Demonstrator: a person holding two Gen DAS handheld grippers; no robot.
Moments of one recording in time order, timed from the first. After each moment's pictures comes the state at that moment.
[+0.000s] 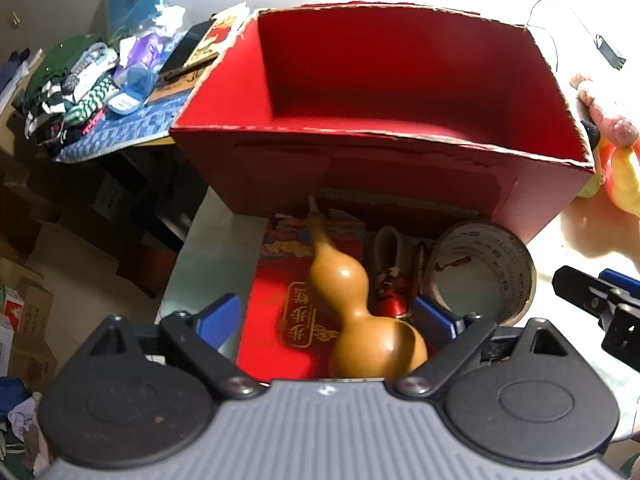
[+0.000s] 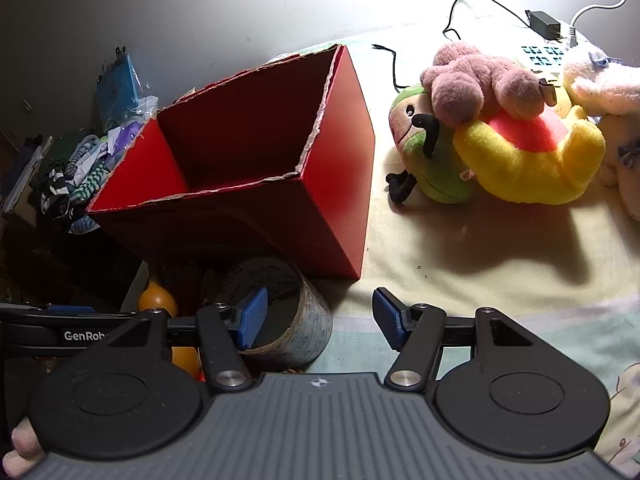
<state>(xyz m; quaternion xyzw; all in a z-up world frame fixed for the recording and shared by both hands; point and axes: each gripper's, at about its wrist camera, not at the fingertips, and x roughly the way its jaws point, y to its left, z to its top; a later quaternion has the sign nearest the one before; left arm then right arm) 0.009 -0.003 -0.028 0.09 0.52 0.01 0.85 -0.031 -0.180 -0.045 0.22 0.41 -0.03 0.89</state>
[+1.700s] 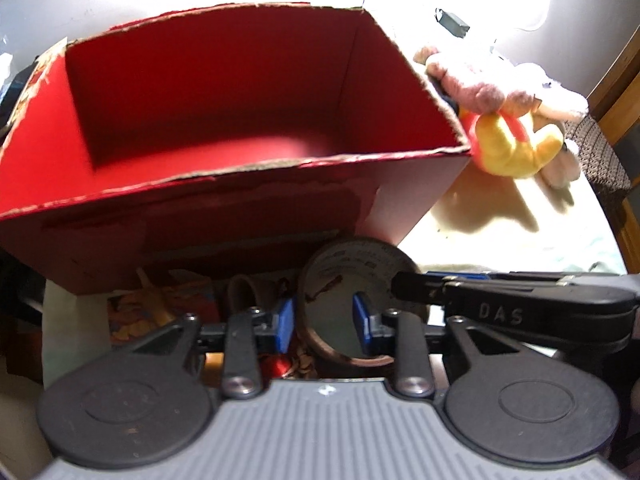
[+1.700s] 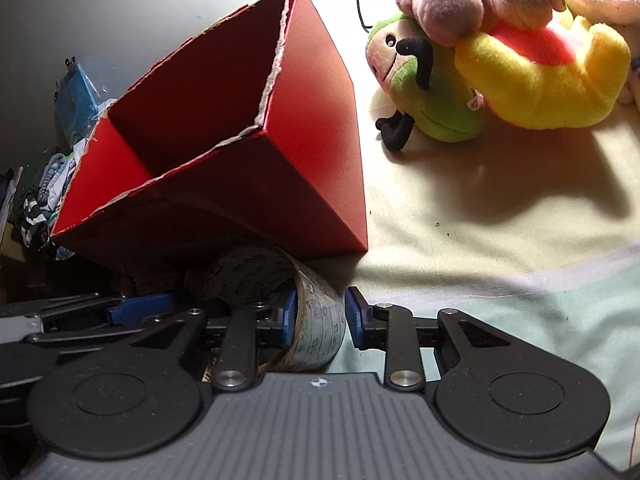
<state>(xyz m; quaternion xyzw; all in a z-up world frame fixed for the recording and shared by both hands) 0.044 -0.018 -0.056 0.08 0.52 -0.26 0.81 0.001 -0.174 -0.080 0.30 0.45 -0.08 0.84</state>
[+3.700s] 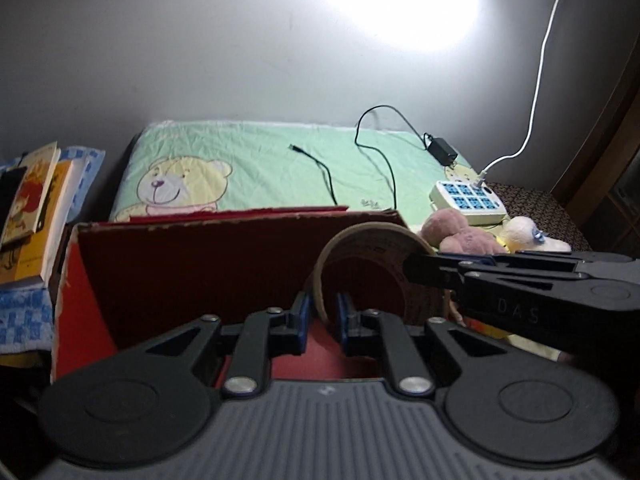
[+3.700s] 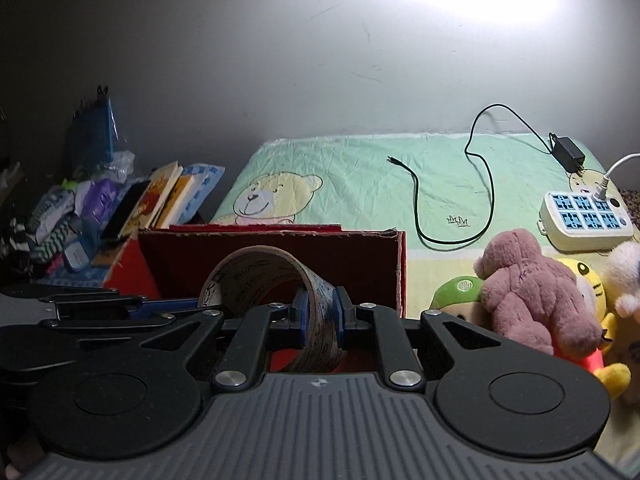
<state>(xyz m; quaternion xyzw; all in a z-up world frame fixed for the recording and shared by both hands) 0.160 0.002 0.006 0.01 0.41 -0.31 0.86 0.116 -0.168 0.022 0.13 0.36 -0.10 0.92</state>
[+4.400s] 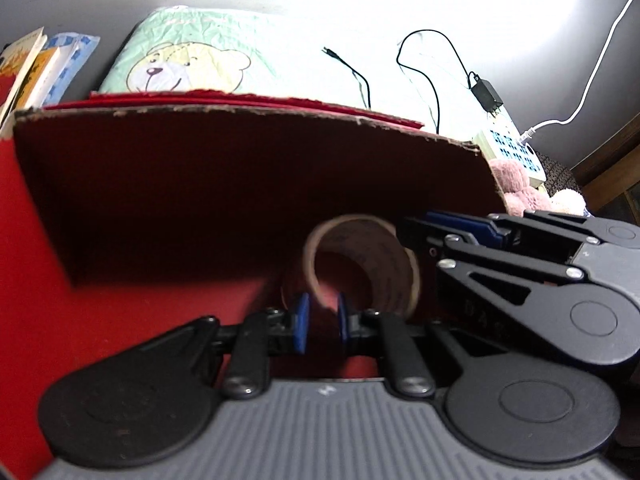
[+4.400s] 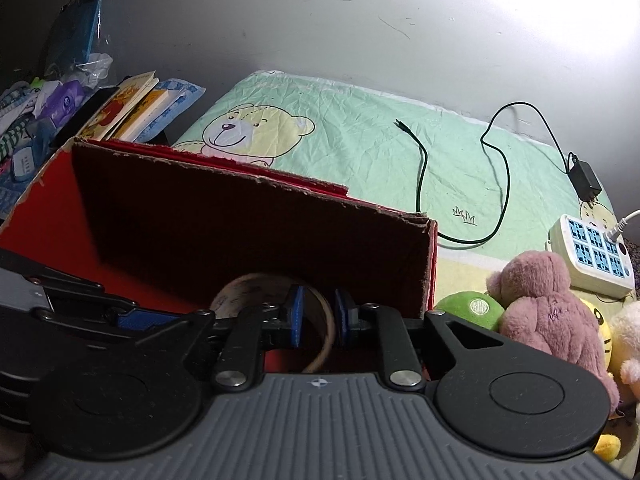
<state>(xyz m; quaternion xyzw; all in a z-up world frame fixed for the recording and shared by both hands) 0.205 -0.011 -0.053 -0.02 0.53 -0.29 0.80 0.168 -0.162 -0.020 0.02 0.43 -0.11 0.90</state>
